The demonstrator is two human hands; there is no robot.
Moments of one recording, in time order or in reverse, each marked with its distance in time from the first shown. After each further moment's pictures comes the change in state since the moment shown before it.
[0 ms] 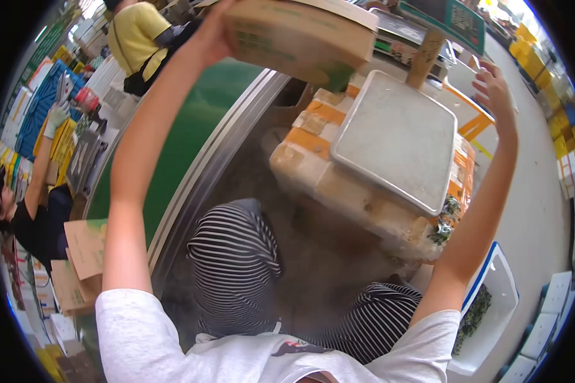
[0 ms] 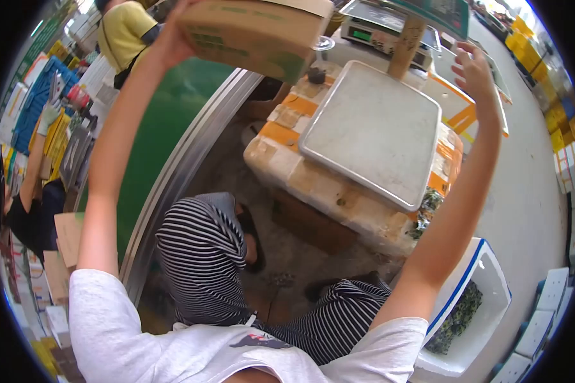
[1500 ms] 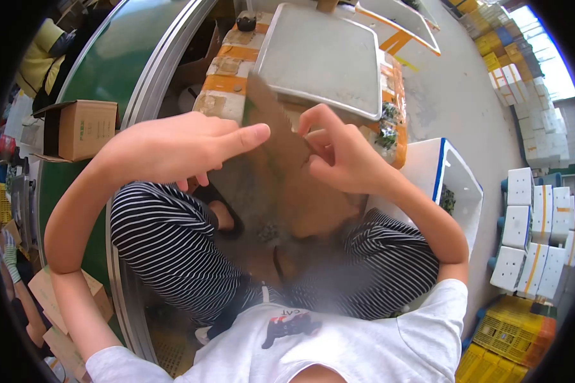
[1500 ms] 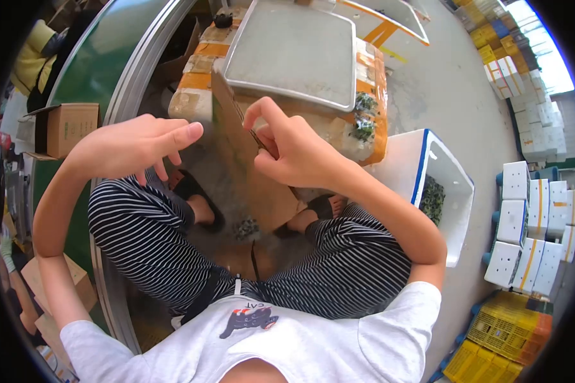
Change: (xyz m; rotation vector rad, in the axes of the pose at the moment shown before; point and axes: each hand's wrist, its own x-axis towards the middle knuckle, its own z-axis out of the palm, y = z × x) left_hand -0.165 -0.036 0.155 0.979 -0.606 -0.593; right_hand -0.282 -0.042 0.091 0.026 -0.796 -0.103
